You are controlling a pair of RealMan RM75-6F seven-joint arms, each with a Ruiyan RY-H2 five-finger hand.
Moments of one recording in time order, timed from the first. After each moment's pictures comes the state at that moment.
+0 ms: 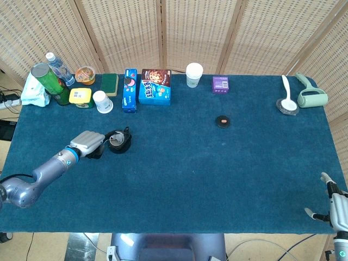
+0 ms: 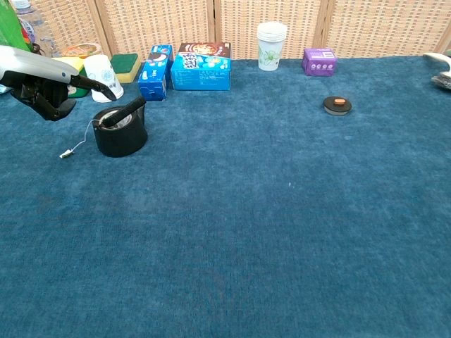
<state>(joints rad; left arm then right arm) -0.95 -1.12 -0.04 -1.50 1.07 0.43 -0.05 -0.01 -1.18 0.09 -1.55 -1.25 1.37 0.03</state>
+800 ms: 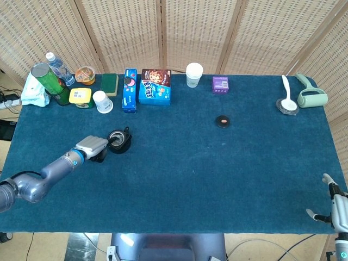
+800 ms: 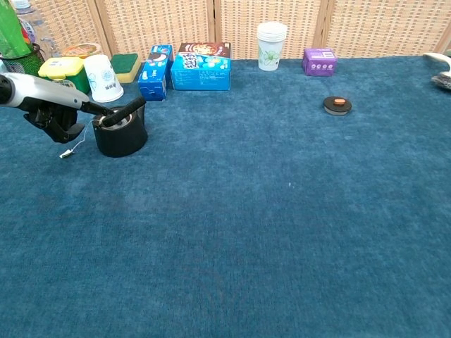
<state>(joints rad) -0.99 -1.22 -0.01 -1.39 1.04 0.33 -0.06 -0.02 -1.18 0.09 -1.56 -1.24 1.37 0.03</state>
